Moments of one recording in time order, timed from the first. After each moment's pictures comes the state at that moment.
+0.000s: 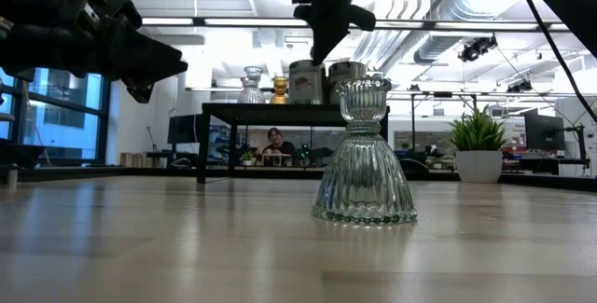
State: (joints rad) left arm 0.12 0.68 0.01 0.65 0.10 -0.27; right arm -0.34 2.07 2.28 -1.33 0.20 -0.94
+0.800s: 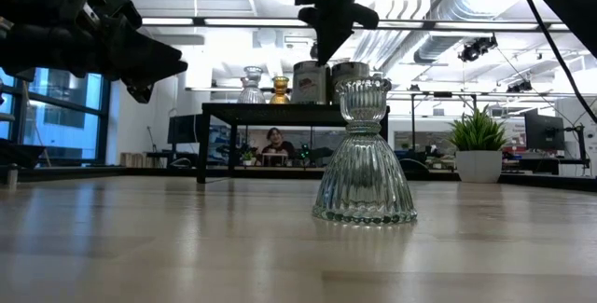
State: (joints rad) left arm 0.12 0.68 0.01 0.65 0.10 -0.27; right arm -0.35 2.07 2.28 -1.37 0.18 -0.90
